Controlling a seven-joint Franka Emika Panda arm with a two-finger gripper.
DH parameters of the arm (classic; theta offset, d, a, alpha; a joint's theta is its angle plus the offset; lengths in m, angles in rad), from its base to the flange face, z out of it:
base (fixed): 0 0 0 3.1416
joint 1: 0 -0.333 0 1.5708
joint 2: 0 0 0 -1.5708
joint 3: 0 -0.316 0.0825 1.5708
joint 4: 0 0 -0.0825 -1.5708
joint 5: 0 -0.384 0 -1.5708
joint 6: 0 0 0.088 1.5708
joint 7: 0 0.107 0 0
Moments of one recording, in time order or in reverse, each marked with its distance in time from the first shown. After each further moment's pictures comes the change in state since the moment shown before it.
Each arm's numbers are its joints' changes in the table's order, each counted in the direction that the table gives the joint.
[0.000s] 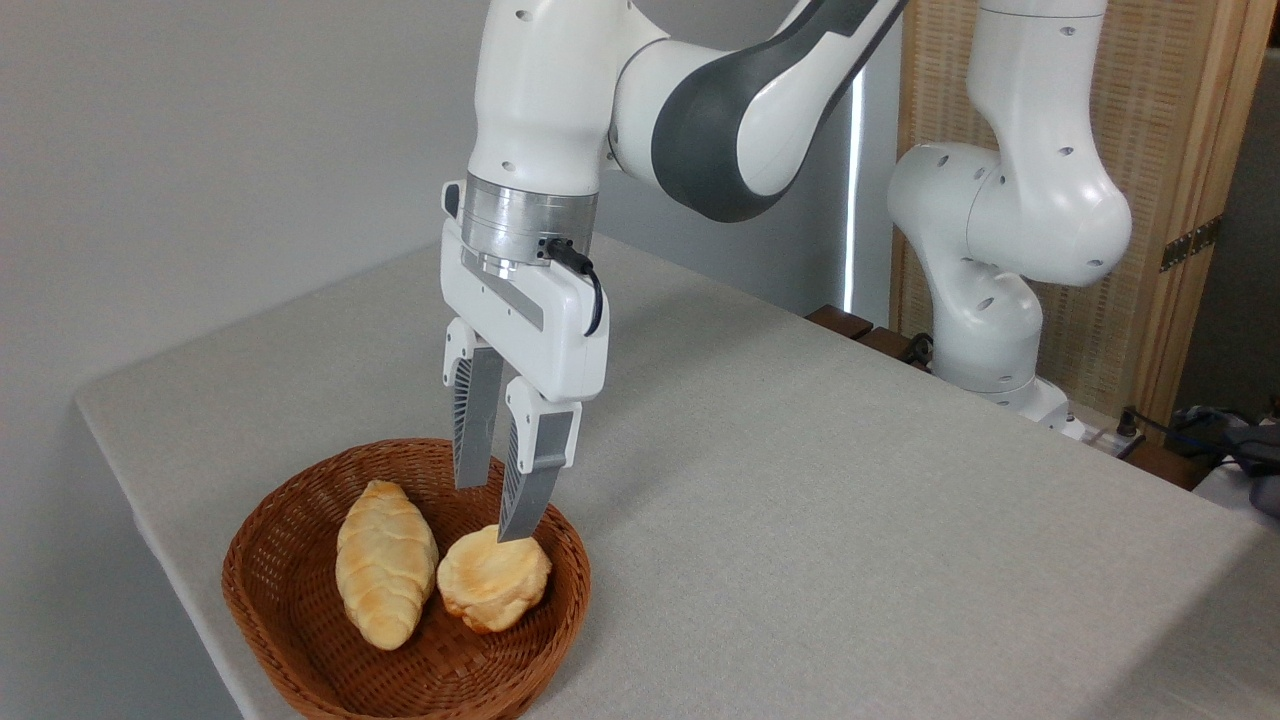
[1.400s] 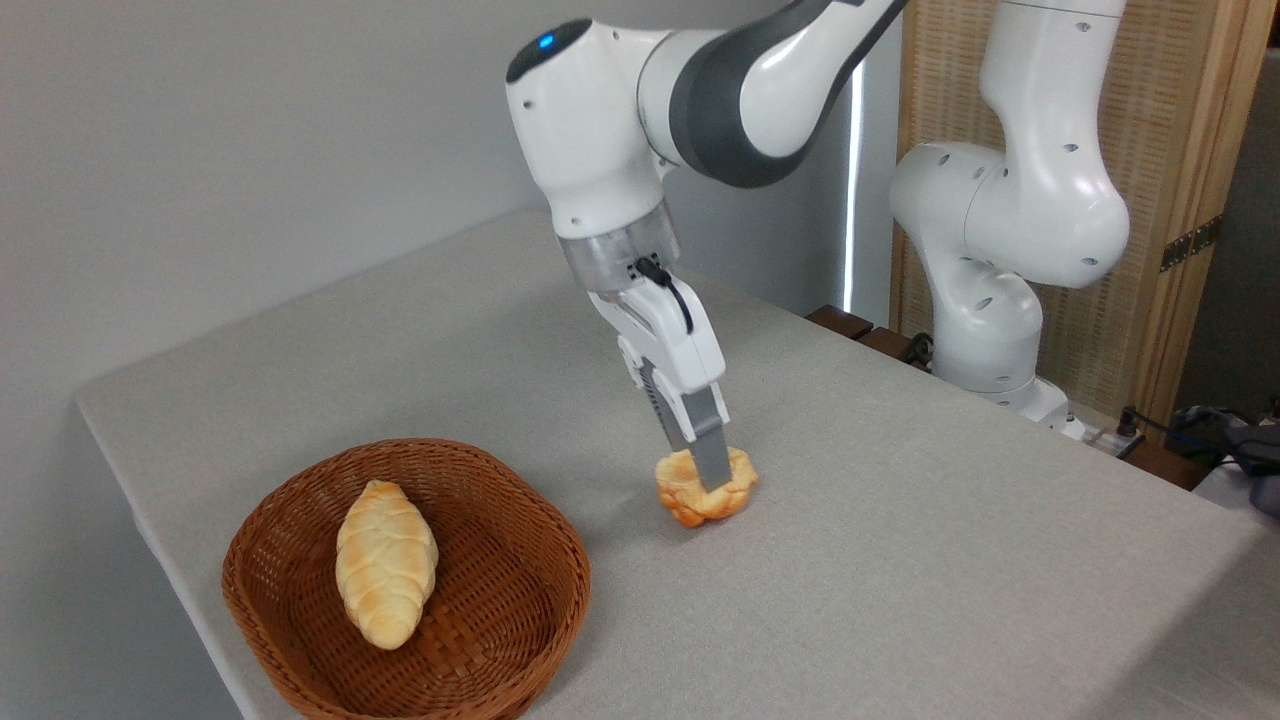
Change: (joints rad) arm 0.053 -0.138 0.013 0.159 -0.163 -0.474 0.026
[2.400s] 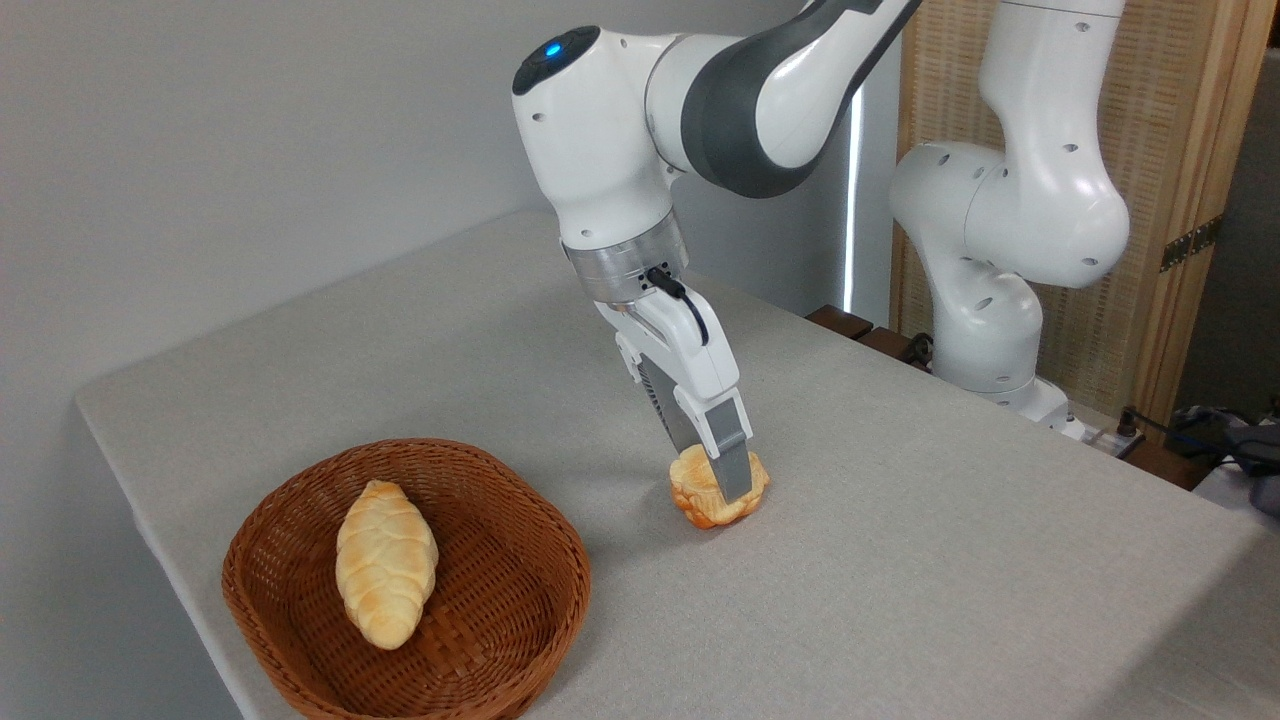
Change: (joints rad) arm -0.001 0.008 -0.017 0.011 0.023 -0.023 0.000
